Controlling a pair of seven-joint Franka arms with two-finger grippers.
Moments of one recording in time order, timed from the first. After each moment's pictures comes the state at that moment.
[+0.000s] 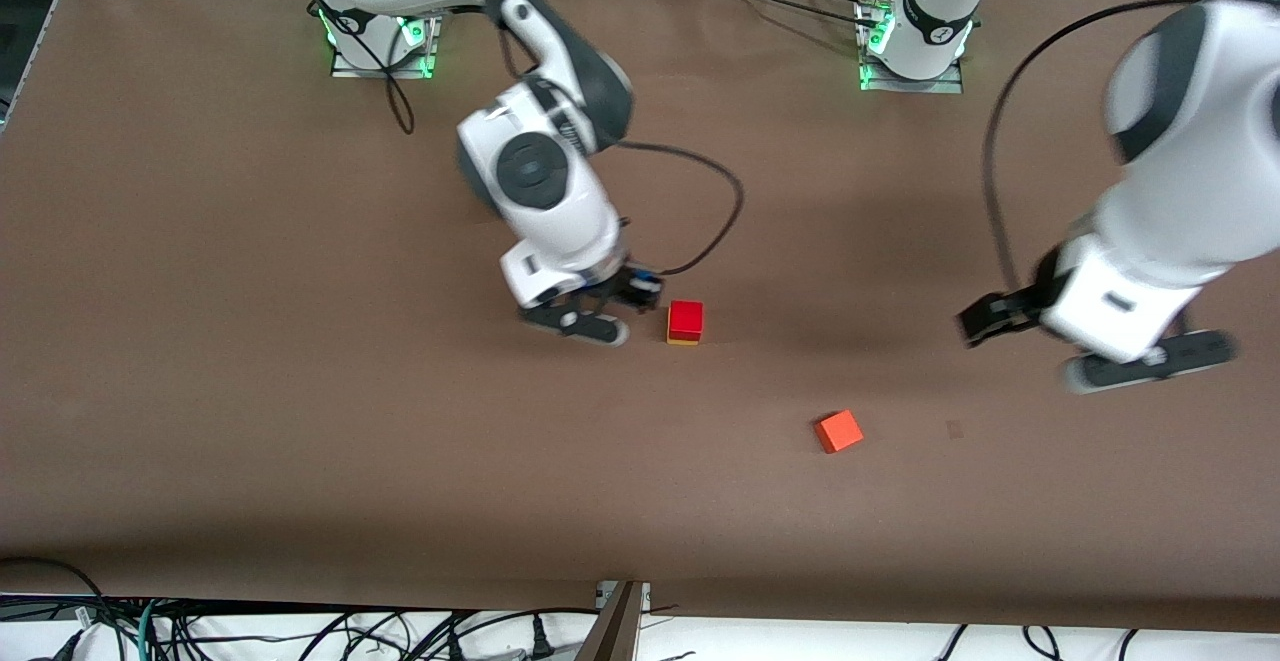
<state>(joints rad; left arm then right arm) -0.01 0.44 -0.18 -1.10 0.11 1.55 -0.35 0.71 0.76 0.01 -1.15 0.12 2.07 1.00</state>
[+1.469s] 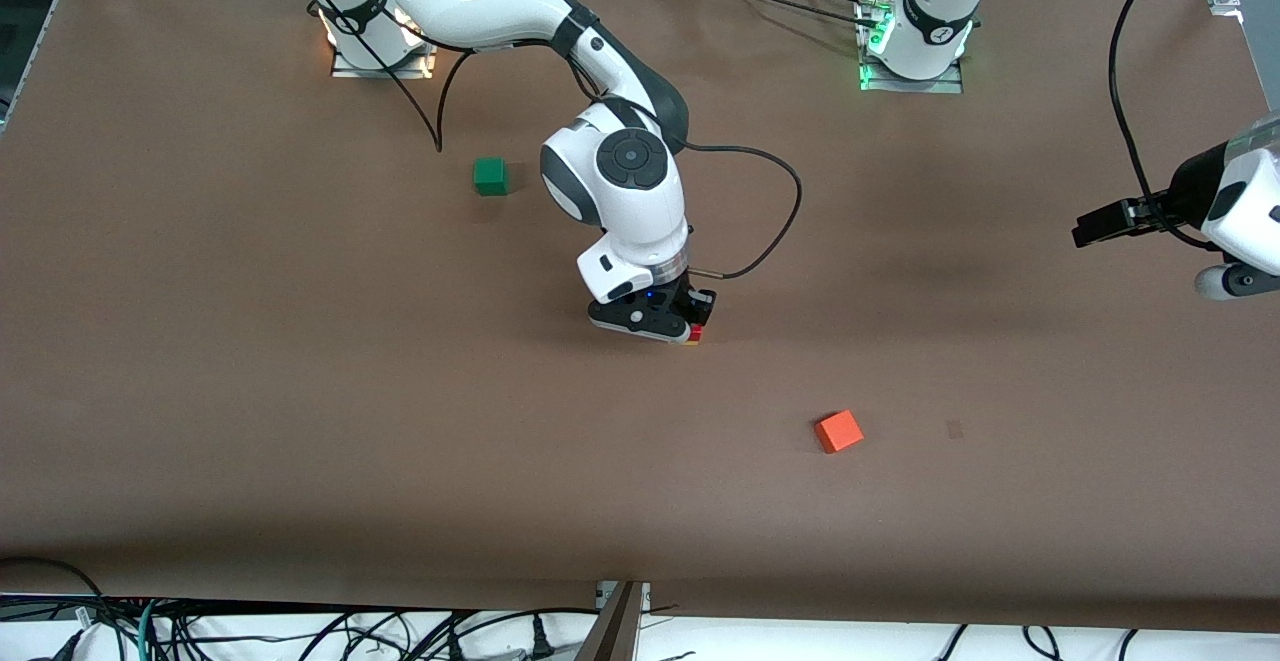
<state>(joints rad) 0.15 0.22 -0.17 -1.39 0.02 1.43 -0.24 0.78 0.91 -0.04 -1.03 -0.02 2.18 1.05</state>
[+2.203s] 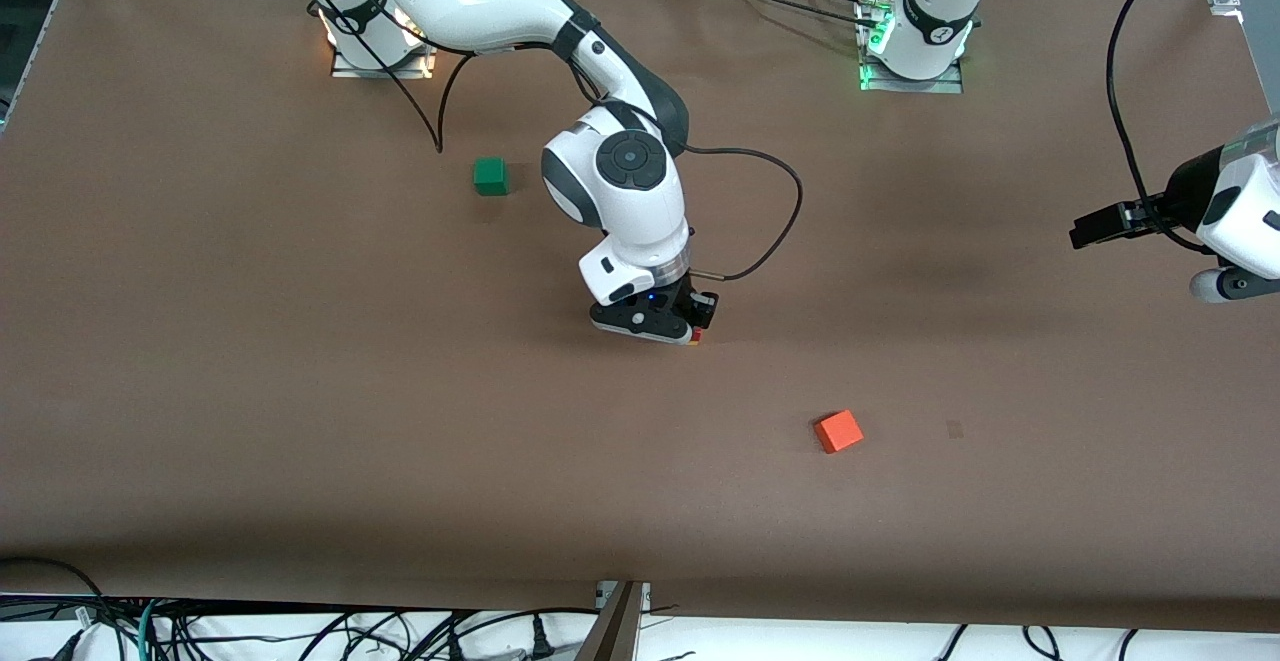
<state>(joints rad) 0.15 0.22 -0.17 -1.39 0.02 1.43 -0.24 0.78 0.92 -0.04 -1.03 -0.02 2.21 1.05</state>
